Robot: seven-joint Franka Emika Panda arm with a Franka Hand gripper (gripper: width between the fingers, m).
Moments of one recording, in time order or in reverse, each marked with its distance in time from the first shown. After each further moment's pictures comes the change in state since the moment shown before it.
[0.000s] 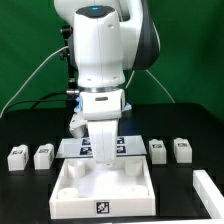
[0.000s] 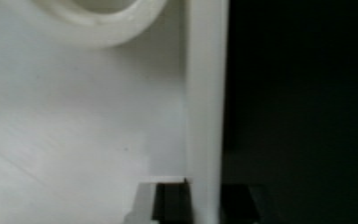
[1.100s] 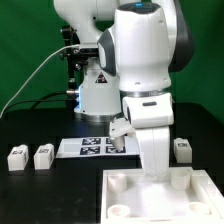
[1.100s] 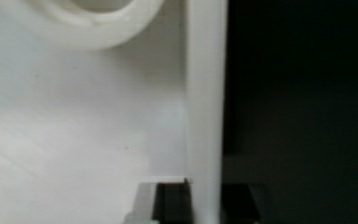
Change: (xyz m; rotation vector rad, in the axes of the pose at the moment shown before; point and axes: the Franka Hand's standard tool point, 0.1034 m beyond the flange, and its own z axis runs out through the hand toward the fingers) arm 0.079 0.061 0.001 -0.008 0.021 -0.016
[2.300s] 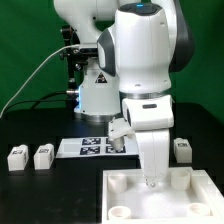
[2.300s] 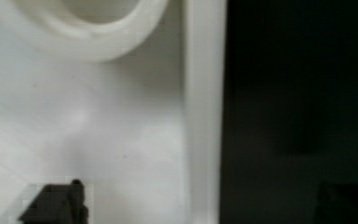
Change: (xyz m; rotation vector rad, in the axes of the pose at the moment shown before) arm -0.003 0.000 0.001 0.003 -0.001 0.003
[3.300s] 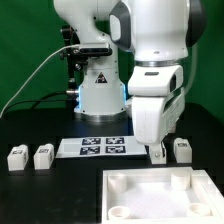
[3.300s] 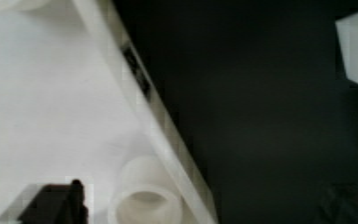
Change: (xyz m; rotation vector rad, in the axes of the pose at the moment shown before) arm 0.047 -0.018 -0.045 -0.014 0.011 0.621
